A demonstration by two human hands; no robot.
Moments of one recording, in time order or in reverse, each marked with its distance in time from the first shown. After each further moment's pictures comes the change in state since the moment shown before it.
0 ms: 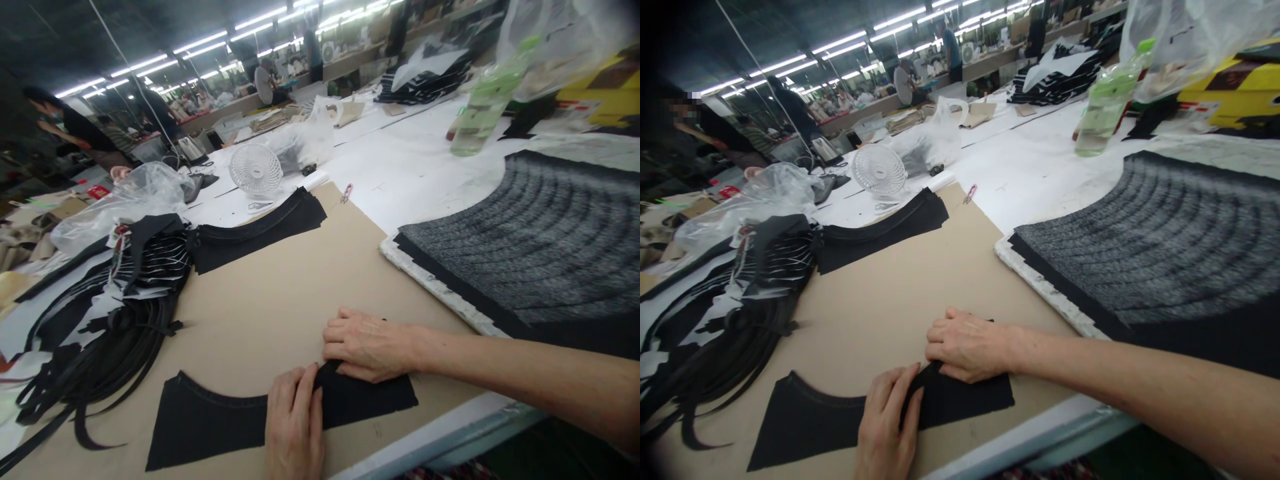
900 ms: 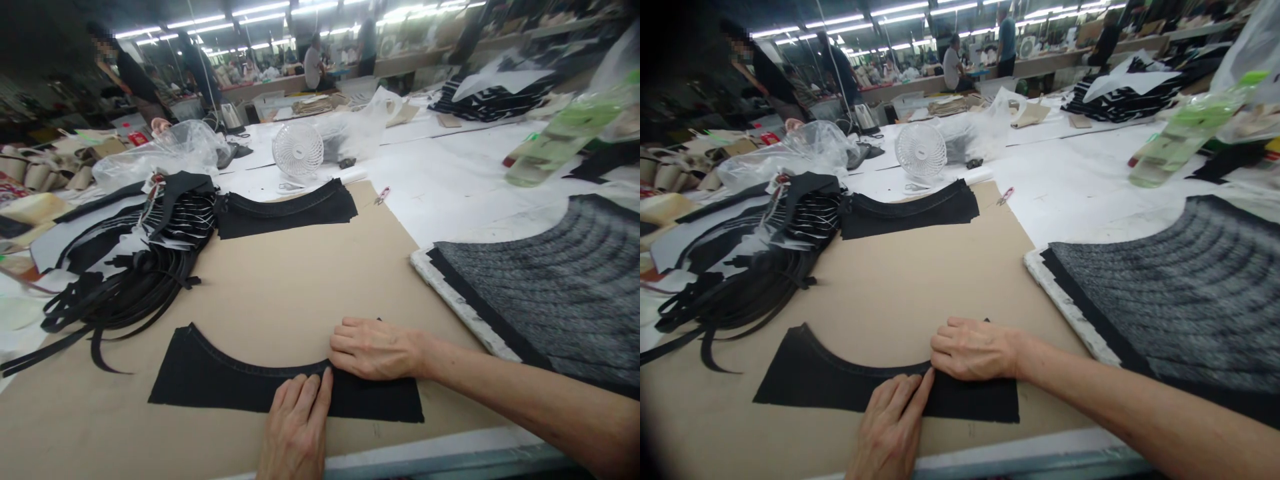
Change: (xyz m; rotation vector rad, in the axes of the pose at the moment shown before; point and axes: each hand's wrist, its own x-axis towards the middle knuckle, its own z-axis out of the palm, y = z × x) left_hand -0.015 0.014 -0.010 0.230 0.011 0.157; right_hand 0.021 0.006 0.012 -0.245 -0.050 -0.357
